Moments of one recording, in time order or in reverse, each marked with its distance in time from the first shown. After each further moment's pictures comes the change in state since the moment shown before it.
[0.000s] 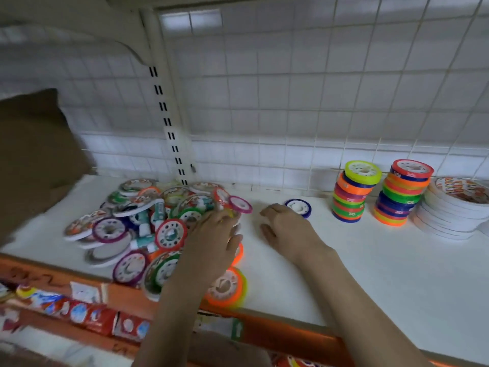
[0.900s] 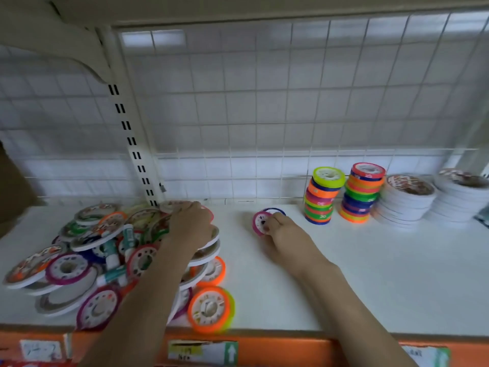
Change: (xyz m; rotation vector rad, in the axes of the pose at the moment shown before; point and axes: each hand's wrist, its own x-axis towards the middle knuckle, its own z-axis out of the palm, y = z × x) left_hand 0.085 -0.023 0.004 0.382 -0.168 -0.001; right_hand -0.022 0.013 -0.008 -0.077 0.014 0.178
